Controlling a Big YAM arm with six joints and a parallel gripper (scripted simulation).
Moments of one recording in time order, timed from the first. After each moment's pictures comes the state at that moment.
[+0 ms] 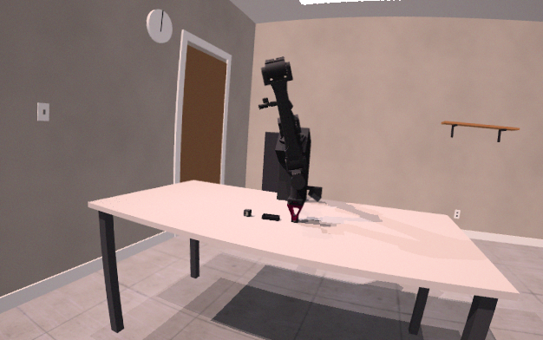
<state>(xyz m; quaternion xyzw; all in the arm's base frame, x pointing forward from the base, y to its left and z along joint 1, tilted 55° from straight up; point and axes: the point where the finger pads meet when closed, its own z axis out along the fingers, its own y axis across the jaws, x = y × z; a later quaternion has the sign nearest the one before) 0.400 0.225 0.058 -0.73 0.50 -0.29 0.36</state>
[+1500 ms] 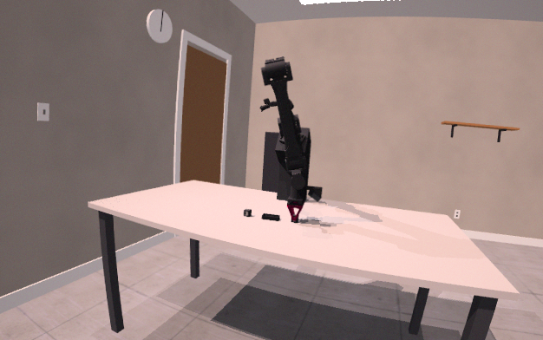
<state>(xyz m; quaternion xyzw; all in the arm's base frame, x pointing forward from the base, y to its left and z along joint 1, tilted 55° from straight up) 0.400 0.225 0.058 -0.73 0.50 -0.29 0.36</state>
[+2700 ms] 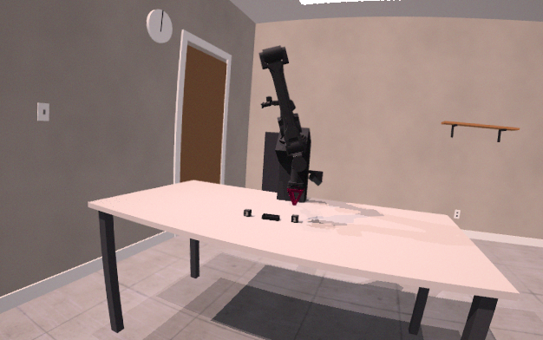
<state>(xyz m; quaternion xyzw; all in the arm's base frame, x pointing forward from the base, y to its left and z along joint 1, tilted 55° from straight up) 0.349 0.205 0.100 -0.73 0.50 -0.29 0.37</state>
